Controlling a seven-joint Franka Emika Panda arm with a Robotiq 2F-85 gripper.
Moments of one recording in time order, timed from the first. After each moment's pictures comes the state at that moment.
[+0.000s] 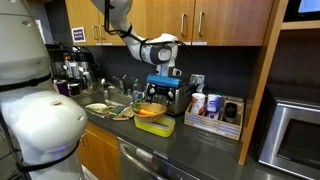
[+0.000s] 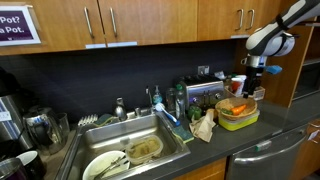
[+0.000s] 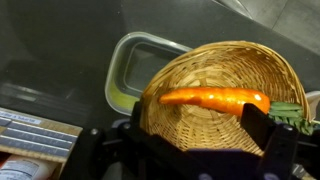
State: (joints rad) arm 0.01 -0.14 -0.15 -2.42 0.11 2.24 -0.61
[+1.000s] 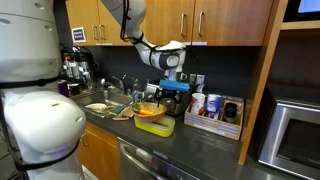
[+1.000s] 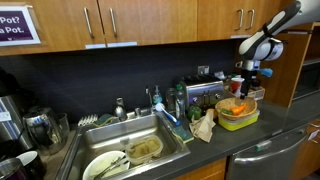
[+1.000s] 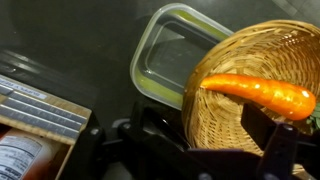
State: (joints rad) arm -0.03 0.03 -0.14 -2.29 0.15 2.27 -0.79
